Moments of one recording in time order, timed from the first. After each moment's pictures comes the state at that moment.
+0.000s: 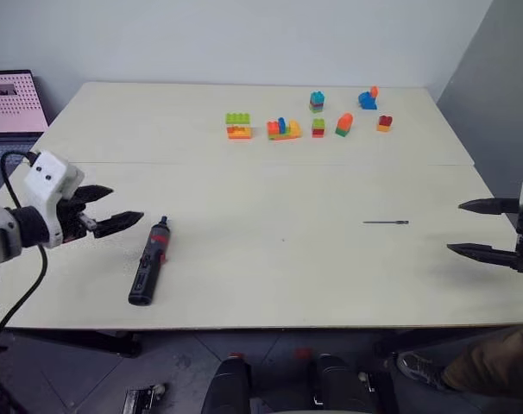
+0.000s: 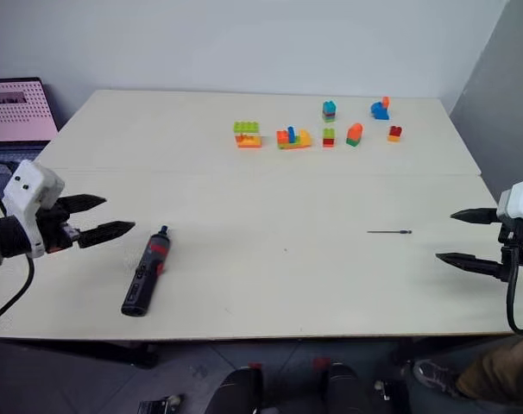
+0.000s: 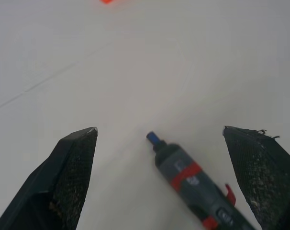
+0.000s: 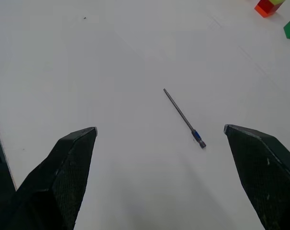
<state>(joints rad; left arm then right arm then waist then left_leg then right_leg) -0.27 1.03 0.38 -0.05 -0.43 0.70 -0.92 -0.16 -1.15 -0.36 0.02 0.45 0.31 1.33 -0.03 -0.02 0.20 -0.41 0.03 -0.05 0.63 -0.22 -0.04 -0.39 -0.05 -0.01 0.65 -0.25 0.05</state>
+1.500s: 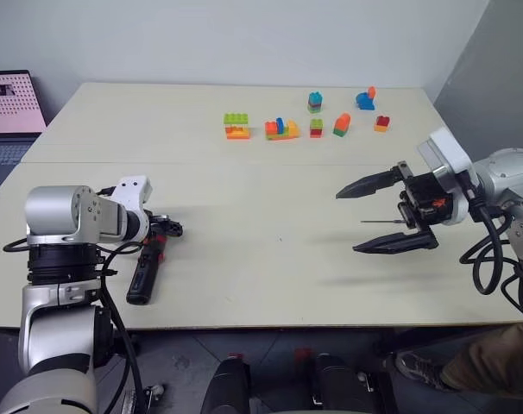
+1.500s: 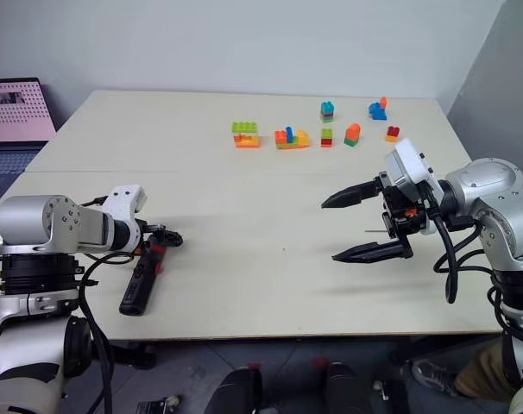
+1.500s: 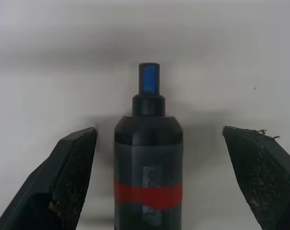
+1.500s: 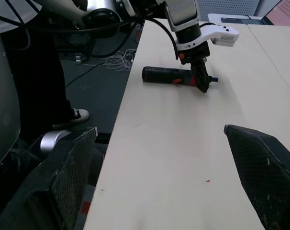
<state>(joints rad) -0.79 0.68 0.16 0.22 -0.39 1.61 -0.23 -0.72 -0.87 0.06 -0.16 0.65 0.56 1.48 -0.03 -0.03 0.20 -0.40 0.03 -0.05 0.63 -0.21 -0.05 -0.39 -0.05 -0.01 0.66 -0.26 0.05</state>
